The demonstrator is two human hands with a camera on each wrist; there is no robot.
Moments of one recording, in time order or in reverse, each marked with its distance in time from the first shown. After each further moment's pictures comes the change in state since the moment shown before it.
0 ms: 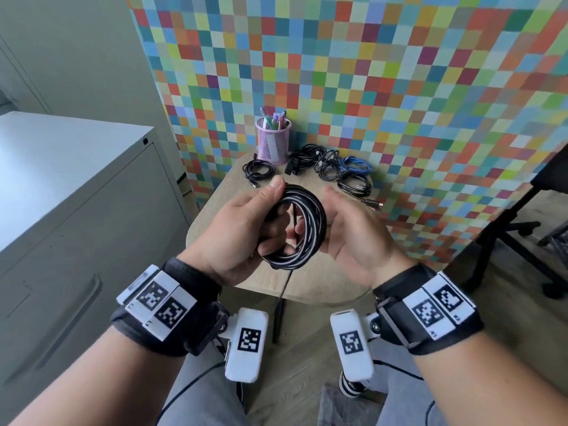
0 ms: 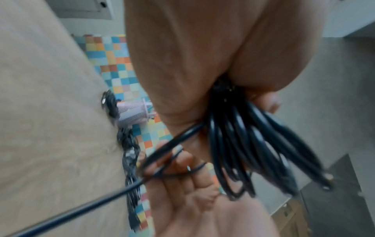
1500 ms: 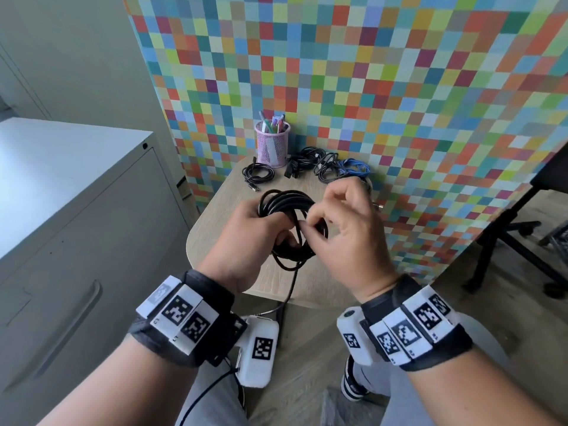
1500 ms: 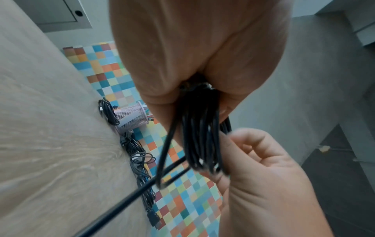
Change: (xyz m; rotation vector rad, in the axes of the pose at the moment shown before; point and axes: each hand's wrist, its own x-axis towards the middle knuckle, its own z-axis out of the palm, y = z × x) left_hand 0.015 -0.019 0.001 0.321 0.275 0.117; right_hand 0.000 0.016 -0.002 -1.088 0.398 -0.996
